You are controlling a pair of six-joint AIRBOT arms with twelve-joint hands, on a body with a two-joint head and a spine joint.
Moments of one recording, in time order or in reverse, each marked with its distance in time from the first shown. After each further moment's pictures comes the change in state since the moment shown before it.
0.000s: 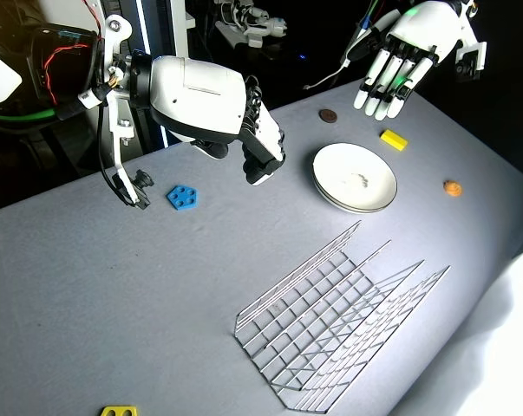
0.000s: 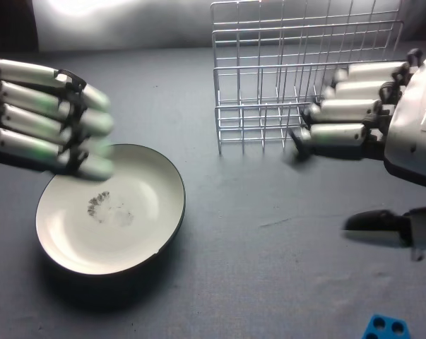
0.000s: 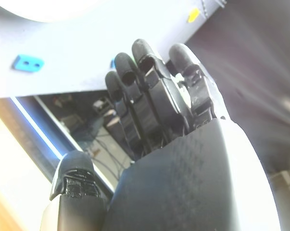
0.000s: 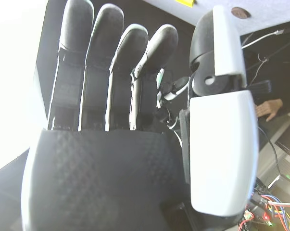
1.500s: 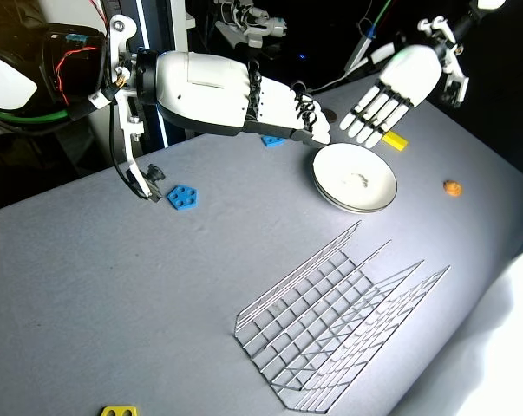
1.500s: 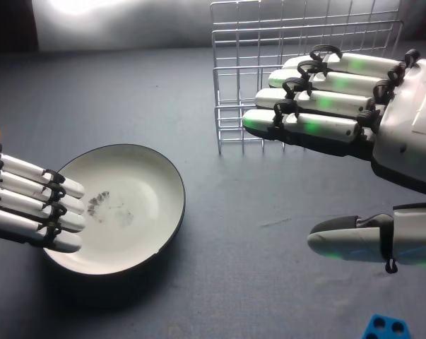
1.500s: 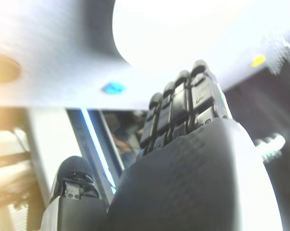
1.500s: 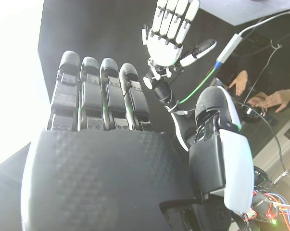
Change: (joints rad) left arm 0.315 -0.164 0.209 0.086 -0.009 0.035; right arm -0.053 -0.039 -0.012 0.098 0.104 -0.044
